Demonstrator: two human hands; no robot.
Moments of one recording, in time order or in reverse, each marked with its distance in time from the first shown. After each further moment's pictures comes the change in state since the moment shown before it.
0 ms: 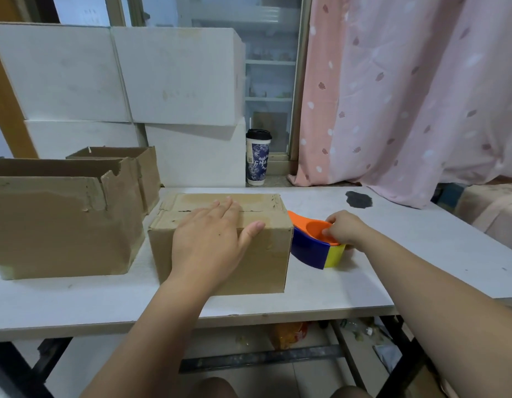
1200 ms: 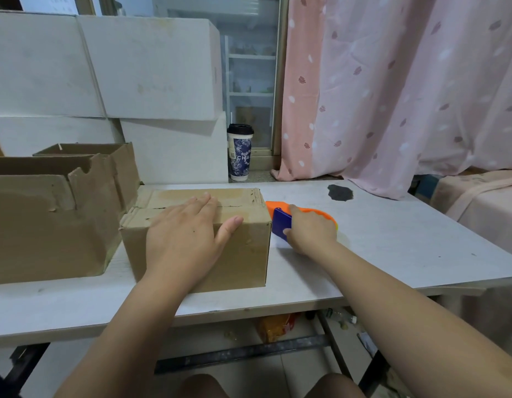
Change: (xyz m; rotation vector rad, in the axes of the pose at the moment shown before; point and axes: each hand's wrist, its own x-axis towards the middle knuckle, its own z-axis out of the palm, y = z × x) left_hand -0.003 0.003 -0.004 0.024 0.002 -0.024; right_hand -0.027 -0.024 0.036 -0.414 0.271 -0.175
